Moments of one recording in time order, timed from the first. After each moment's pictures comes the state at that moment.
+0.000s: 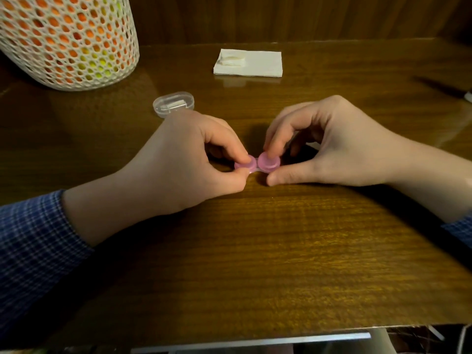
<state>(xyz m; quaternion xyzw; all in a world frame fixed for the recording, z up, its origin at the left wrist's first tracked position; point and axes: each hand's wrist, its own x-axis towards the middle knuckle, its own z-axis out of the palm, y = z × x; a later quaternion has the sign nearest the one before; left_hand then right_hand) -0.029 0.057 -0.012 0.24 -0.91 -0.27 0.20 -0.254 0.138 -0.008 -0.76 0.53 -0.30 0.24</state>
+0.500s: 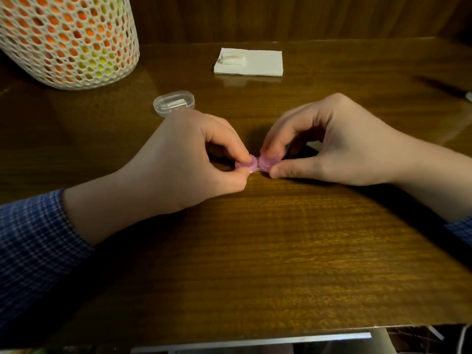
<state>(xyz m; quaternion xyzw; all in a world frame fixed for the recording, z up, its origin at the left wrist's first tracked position) -0.029 0.056 -0.013 0.24 -0.91 -0.27 0.20 -0.255 0.138 -0.005 -0.76 0.53 -0.28 0.24</state>
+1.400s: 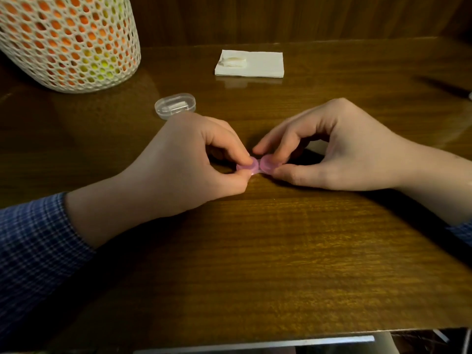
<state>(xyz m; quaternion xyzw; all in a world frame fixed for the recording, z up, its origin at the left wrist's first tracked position) -0.029 0.056 -0.011 0.24 -0.91 -0.27 0.20 -0.254 0.140 -0.007 -0.77 0.52 -0.29 0.23</state>
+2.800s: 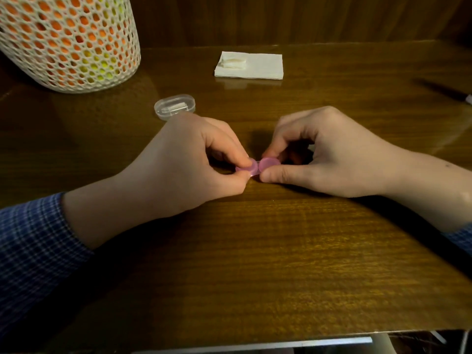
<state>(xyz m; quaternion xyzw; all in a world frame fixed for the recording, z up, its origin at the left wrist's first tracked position) -0.028 0.055 -0.012 0.22 -0.91 -0.27 0.21 -0.245 0.137 -0.010 -0.76 0.57 -0.24 0.19</state>
